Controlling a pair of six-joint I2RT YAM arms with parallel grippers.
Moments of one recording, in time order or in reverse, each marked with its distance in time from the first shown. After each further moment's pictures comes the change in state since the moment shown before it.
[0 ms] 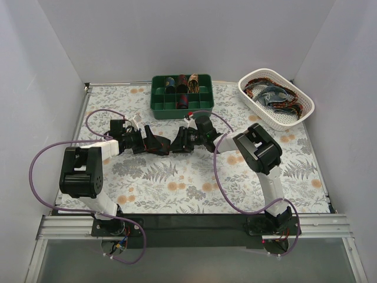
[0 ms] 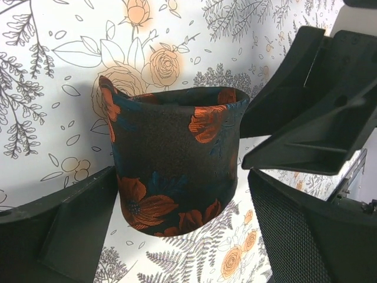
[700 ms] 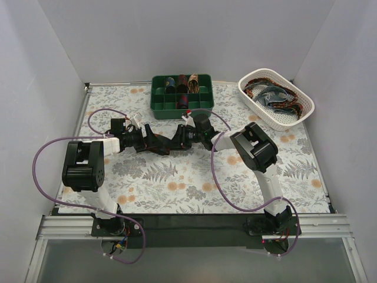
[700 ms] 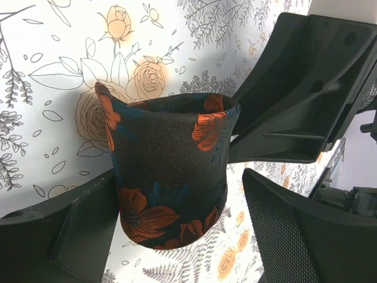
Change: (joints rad) left arm 0.006 0.081 0.034 0.050 0.101 -0.010; right arm 0.000 0.063 0.079 0.023 -0.008 0.023
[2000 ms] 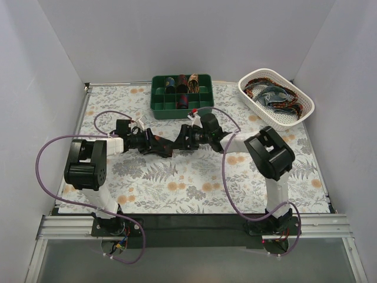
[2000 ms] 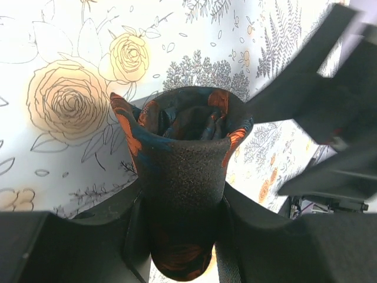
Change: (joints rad) left arm -0.045 0.030 -0.001 -0.013 0.010 -0.064; right arm -0.012 -0.172 -0.144 -0.049 0.045 -0.116
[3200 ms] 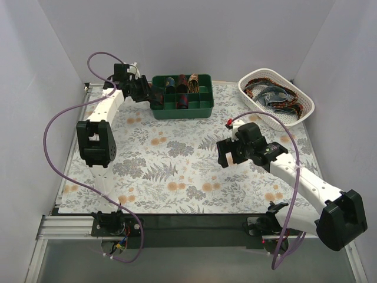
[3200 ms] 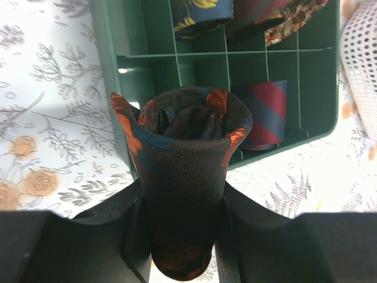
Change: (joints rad) left arm 0.000 0.364 1.091 -0.587 -0.364 0.073; right arm -0.101 -0.901 -0.292 -0.941 0.540 -0.621
